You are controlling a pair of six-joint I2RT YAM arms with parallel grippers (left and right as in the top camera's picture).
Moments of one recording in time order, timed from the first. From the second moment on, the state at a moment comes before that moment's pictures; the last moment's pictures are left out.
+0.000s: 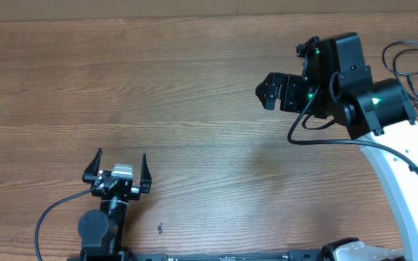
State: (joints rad) left arm 0.00 0.01 0.01 -0.07 0.05 0.24; right arm 0.30 1.44 1.58 -1.10 -0.23 0.40
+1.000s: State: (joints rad) left arm 0.00 0.01 0.01 -0.07 0.04 0.24; right arm 0.30 1.43 1.56 -0.99 -0.16 0.40
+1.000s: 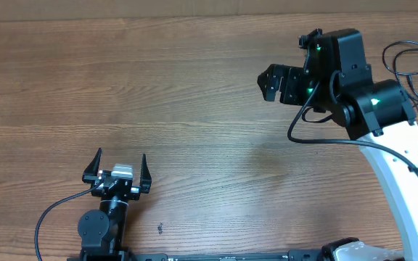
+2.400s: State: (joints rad) left arm 0.00 0.01 0.01 -0.07 0.04 0.24; right arm 0.14 0.20 0.14 0.13 -0.12 0.40
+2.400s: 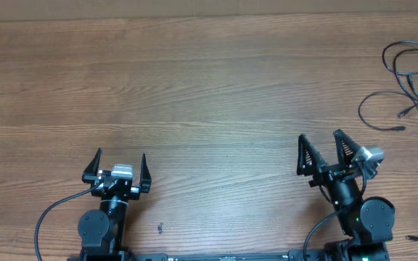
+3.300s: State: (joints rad) left arm 0.00 0.01 0.01 -0.07 0.04 0.24; right arm 0.10 0.01 0.02 -0.03 -0.09 0.16
